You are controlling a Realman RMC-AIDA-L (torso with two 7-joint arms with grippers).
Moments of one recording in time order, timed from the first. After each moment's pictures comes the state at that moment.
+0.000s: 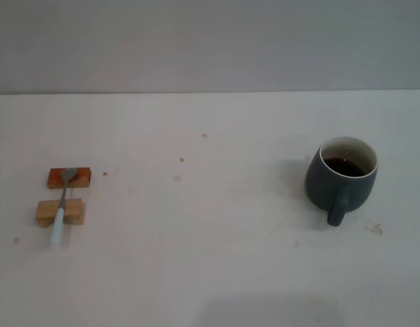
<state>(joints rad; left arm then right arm) -0.50 -2.00 -0.95 -0.04 1.95 1.18 -0.19 0.24 2.07 2.16 0.30 -2.83 -1.03 -0.06</state>
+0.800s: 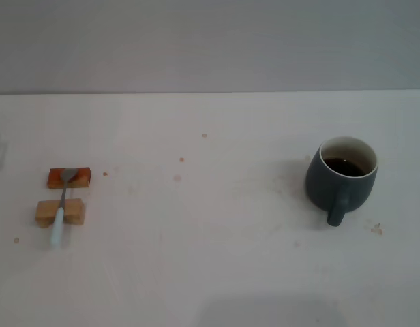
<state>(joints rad) -0.49 -2.02 -0.88 -0.03 1.95 1.10 -0.18 0.23 2.07 2.16 0.29 -2.83 -1.00 -0.06</state>
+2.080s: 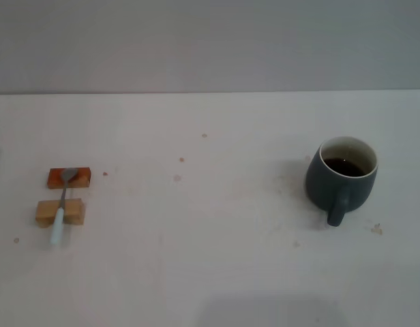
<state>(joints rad) -0.46 -2.02 -0.87 -0.04 1.95 1.13 -0.19 0.23 2.05 1.93 0.28 -2.86 -0.97 0.05</state>
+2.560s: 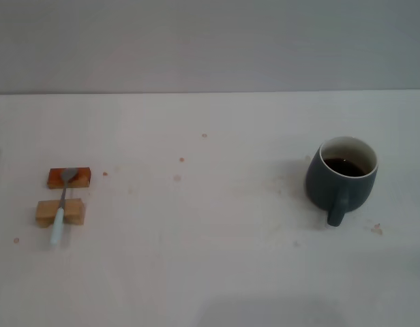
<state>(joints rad) -0.45 -2.03 -0.88 -0.04 1.95 1.15 -0.19 0.25 2.01 1.70 0.29 -2.92 -0.91 0.21</state>
